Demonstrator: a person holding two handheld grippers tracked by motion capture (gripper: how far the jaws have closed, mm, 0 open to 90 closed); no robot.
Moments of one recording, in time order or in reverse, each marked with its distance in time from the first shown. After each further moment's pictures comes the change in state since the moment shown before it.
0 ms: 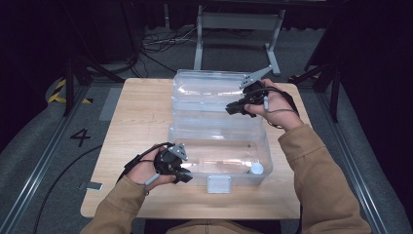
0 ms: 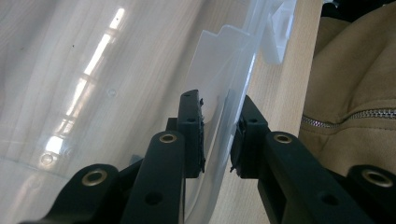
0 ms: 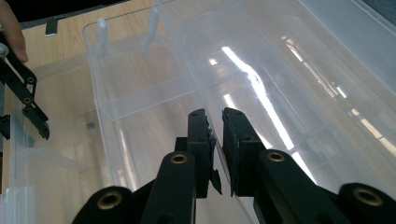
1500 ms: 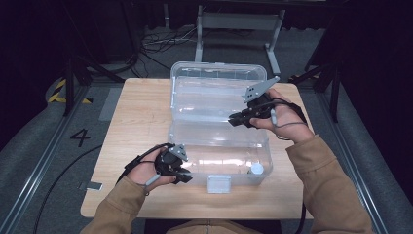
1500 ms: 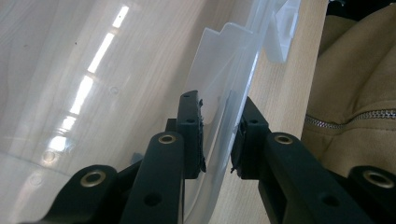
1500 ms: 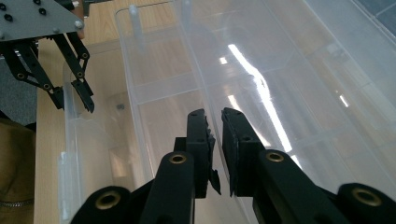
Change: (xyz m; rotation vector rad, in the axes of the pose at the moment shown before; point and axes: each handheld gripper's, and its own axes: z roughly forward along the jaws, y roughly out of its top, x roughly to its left) left arm -0.001 0.000 0.001 0.010 0.016 -0.005; right arm 0.041 -0.009 -0.021 0.005 0.015 -0.099
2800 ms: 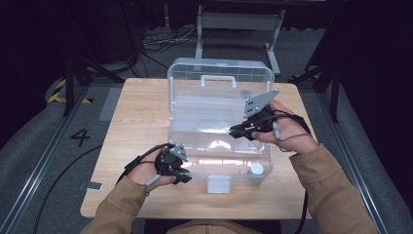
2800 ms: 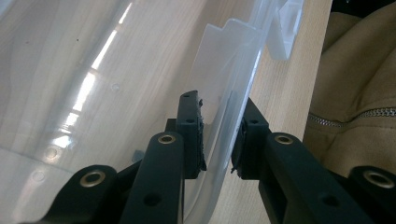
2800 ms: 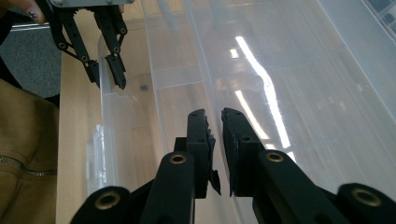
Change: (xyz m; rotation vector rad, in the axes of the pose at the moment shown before) left arm 0.000 0.000 0.000 0.011 0.007 0.002; right arm 0.031 -0.006 -0.004 0.038 0.030 -0.087
